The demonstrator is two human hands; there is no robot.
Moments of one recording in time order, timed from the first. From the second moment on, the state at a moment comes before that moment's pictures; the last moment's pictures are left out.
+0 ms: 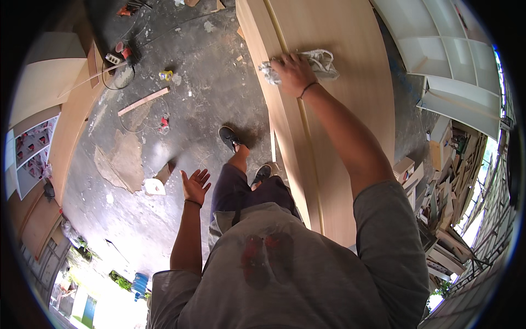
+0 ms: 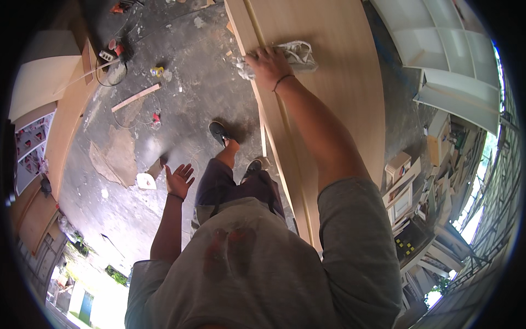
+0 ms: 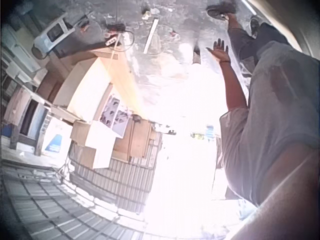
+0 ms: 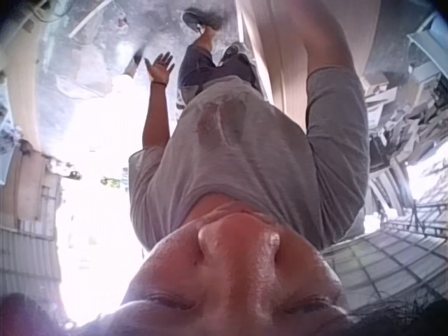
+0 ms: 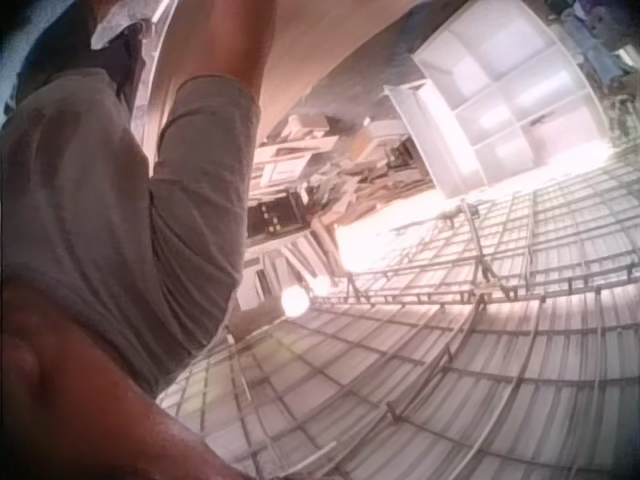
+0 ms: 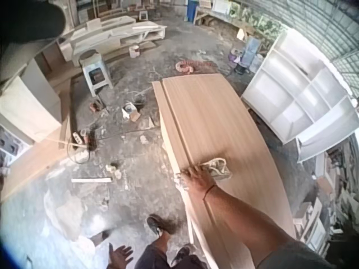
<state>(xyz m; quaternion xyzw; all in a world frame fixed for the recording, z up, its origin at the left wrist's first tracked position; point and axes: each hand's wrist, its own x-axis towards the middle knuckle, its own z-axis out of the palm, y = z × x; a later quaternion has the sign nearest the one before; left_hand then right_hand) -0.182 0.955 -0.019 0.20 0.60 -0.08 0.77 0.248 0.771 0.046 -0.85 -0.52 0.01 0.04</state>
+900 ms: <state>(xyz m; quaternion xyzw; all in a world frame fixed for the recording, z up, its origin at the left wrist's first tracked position) -0.084 1.070 -0.007 0.33 0.68 -0.10 0.65 0.402 0.909 0.053 -0.84 -0.54 0.01 0.02</state>
